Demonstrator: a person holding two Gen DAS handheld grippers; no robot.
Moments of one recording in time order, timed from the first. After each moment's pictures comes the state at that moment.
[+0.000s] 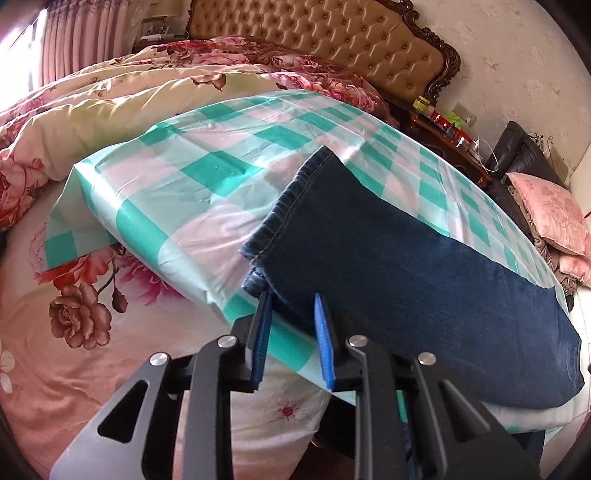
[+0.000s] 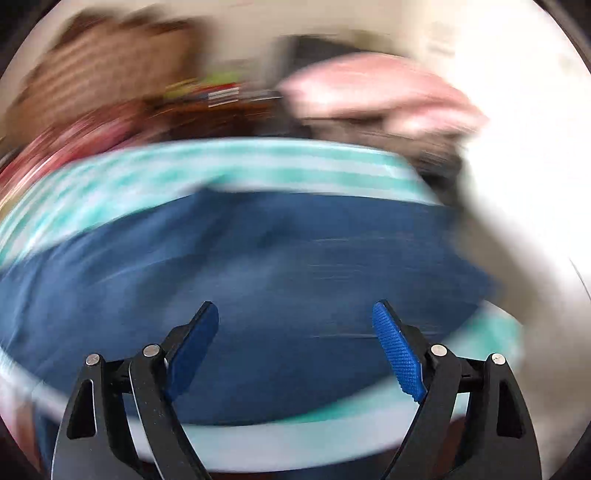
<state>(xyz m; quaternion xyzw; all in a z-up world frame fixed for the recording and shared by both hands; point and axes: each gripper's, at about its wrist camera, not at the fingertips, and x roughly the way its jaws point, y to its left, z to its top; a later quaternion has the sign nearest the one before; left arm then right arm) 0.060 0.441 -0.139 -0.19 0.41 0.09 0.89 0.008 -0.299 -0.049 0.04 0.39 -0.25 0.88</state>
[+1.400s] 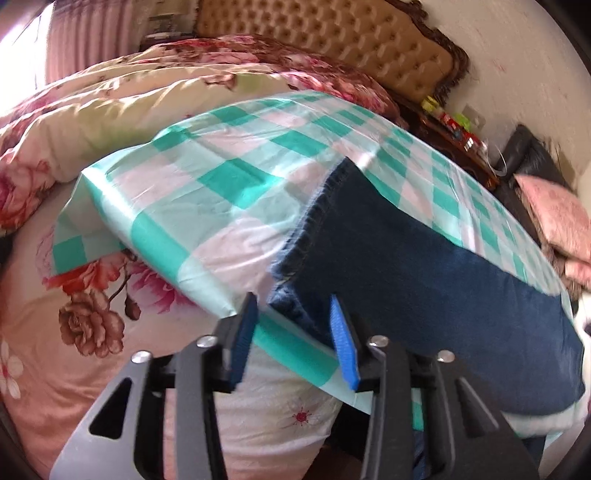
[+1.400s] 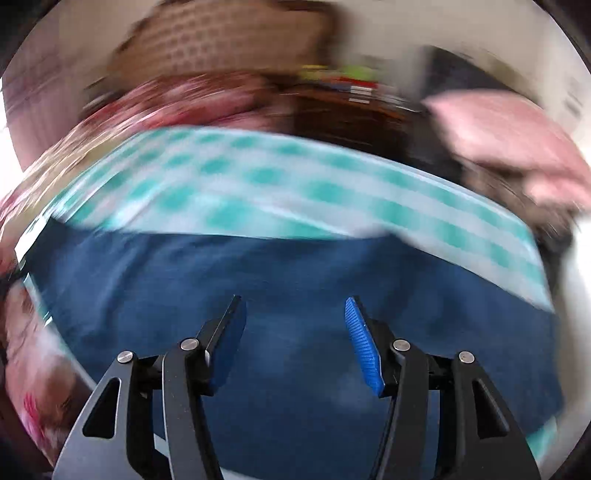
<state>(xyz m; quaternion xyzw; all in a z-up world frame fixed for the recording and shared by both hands) 0.069 0.457 -0.135 -0.18 0.43 0.09 0.88 0.134 -0.054 -0.050 -0.09 0.44 0.11 0.89</state>
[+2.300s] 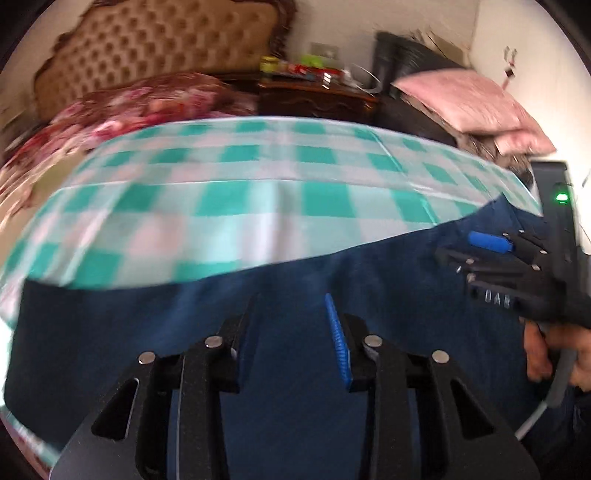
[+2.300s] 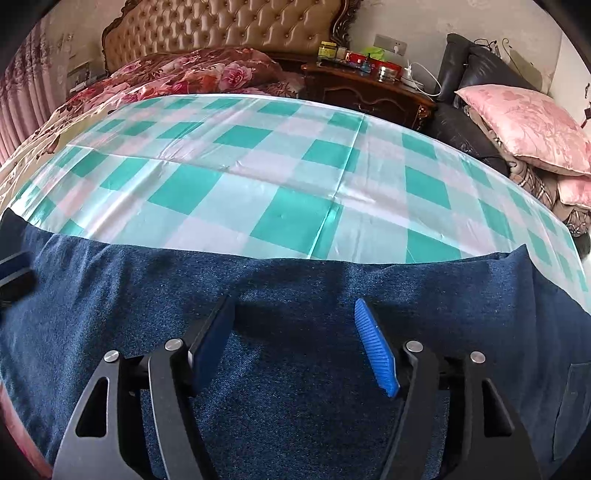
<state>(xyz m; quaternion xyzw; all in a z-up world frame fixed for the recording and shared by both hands) 0.202 0.237 -0.125 0.00 0.43 -0.13 0.89 0.210 0.015 -0.129 -0.07 0.45 0.04 0.89</state>
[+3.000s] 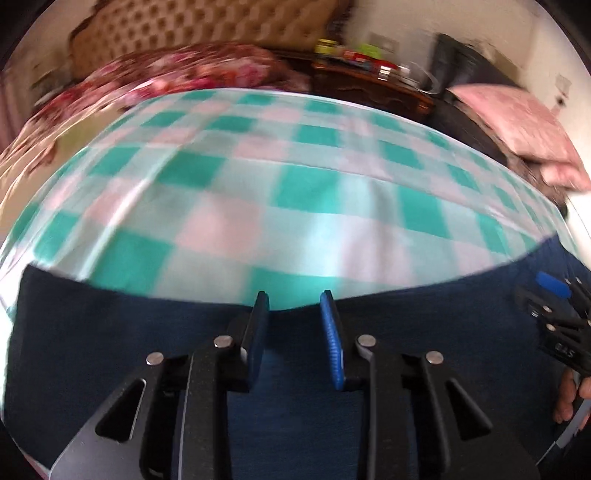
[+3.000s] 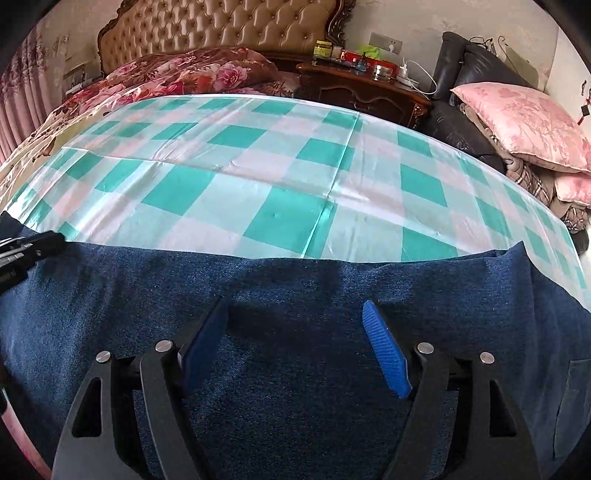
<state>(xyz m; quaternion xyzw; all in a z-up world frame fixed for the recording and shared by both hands) 0.242 0.317 -0.147 -0.05 0.46 -0.02 0.89 0.210 0.015 -0.130 -0.07 0.45 0.03 0.89</state>
